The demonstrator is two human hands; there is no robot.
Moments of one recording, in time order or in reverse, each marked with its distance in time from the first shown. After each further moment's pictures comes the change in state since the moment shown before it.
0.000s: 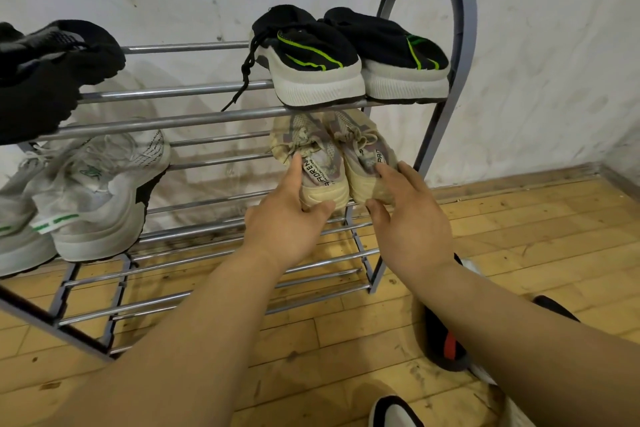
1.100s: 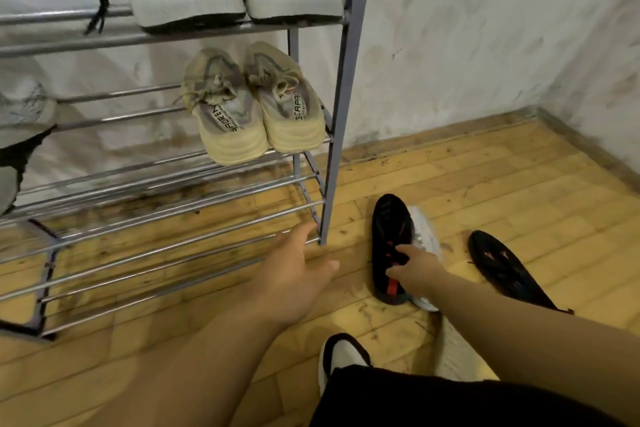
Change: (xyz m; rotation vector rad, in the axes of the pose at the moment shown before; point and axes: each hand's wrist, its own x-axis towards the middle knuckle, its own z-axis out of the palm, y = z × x) left_hand -0.083 -0.014 0.121 -0.096 -0.362 -0.081; right_hand -0.100 0.215 0.008 -0.081 -0.727 0.811
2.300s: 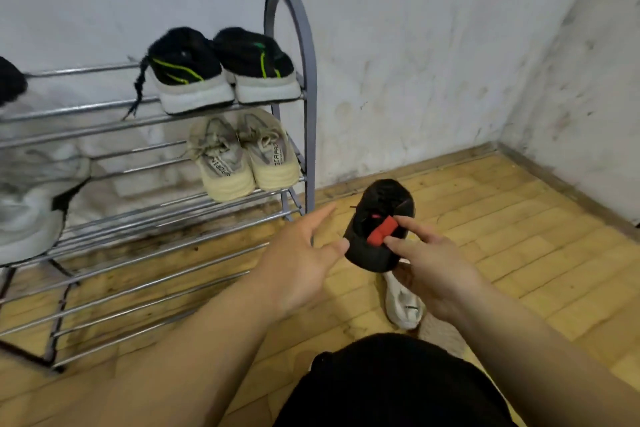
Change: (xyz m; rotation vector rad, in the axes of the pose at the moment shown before) left_hand -0.063 0.116 -0.029 -0.102 0.011 0.212; right_hand -0.181 -0.046 -0.094 1.045 0.073 -0.227
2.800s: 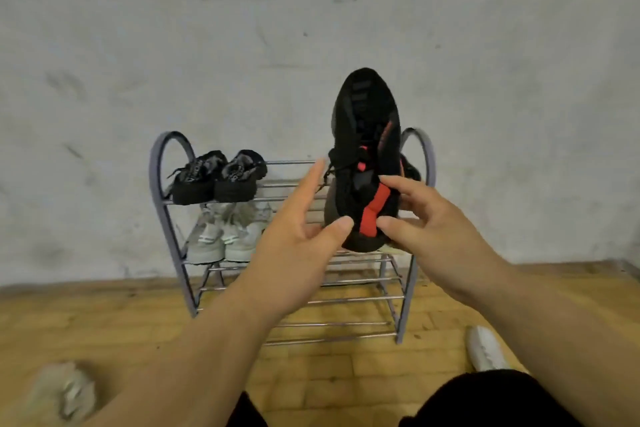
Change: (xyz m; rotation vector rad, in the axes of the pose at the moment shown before) left_hand -0.202 0.085 -0.150 -0.214 0.504 0.296; right_hand -0.195 -0.139 0.127 -0.396 -0.506 -0.748
